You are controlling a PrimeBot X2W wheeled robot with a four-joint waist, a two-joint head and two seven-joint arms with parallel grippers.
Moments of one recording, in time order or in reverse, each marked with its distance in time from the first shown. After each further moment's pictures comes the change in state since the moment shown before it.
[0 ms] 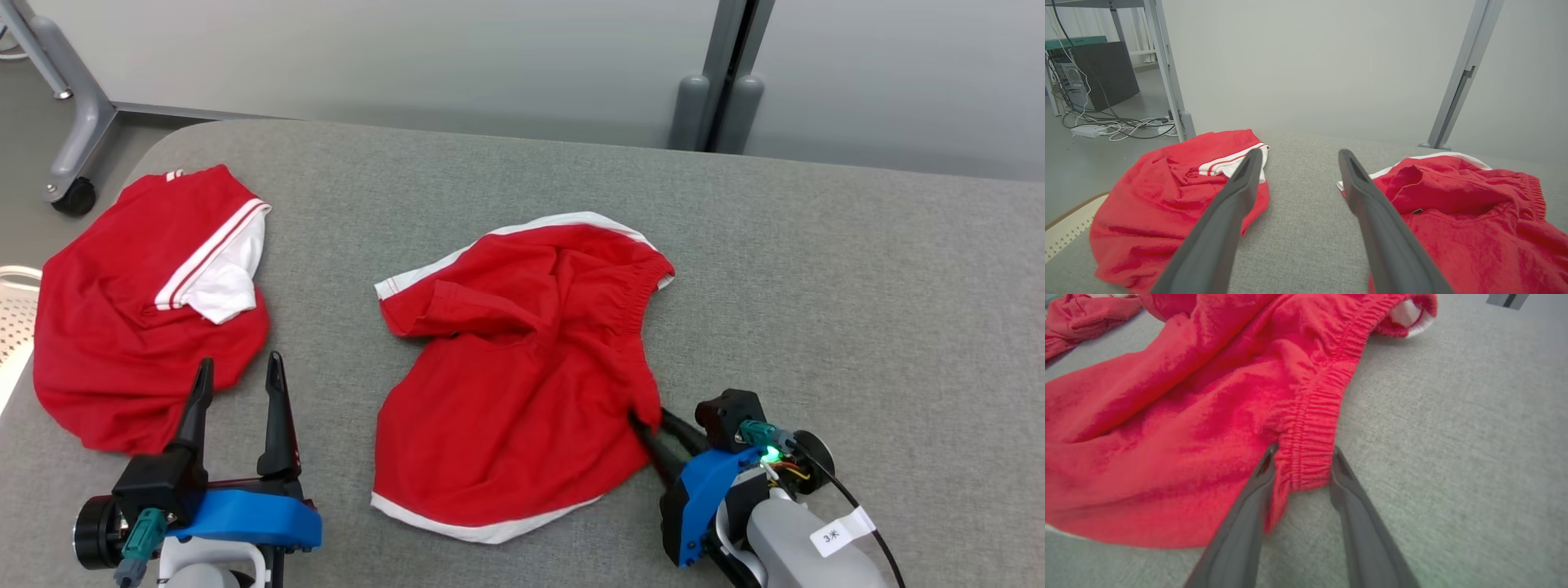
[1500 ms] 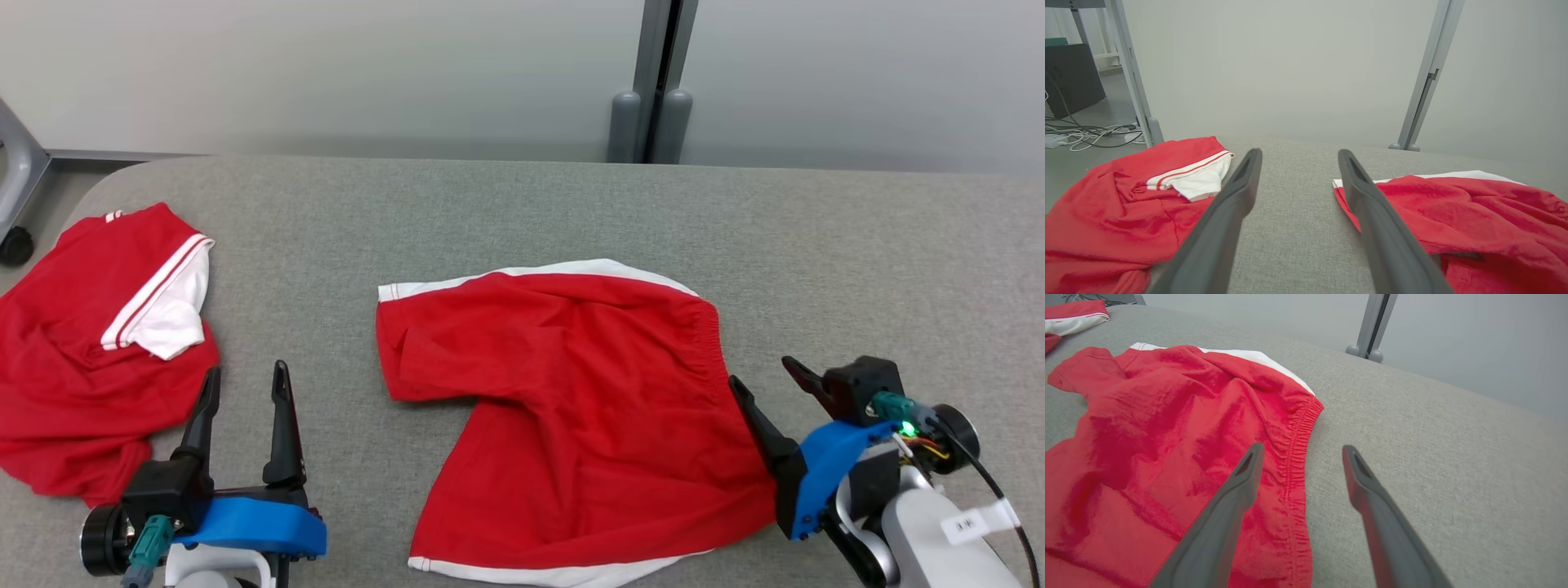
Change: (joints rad) left arm 0.018 0.000 -0.007 -0.002 -0.005 0.006 0.000; right arm 0.291 -0.166 -0.348 -0.667 -0.163 0.000 0.345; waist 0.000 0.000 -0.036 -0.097
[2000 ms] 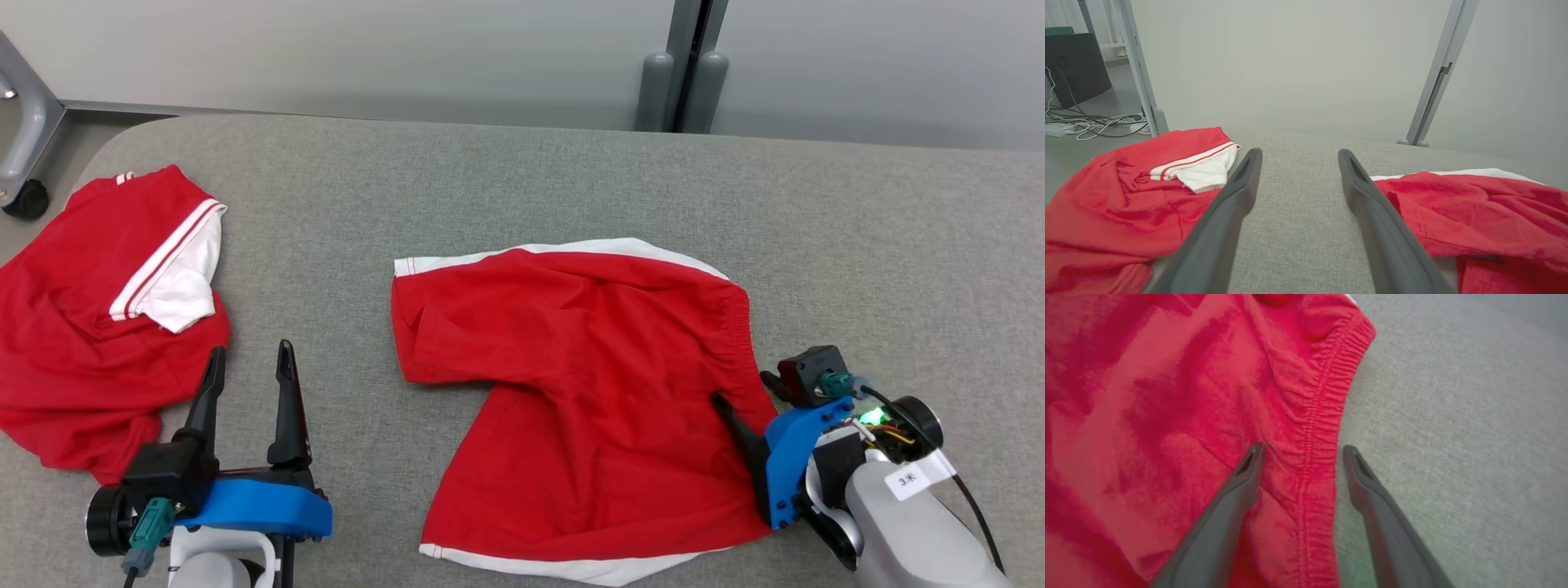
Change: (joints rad) left arm -0.034 0.000 -0.021 0.000 -0.025 0.006 0.000; right arm -0.226 0.002 0.157 0.407 0.045 0.000 -0.047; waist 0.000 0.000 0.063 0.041
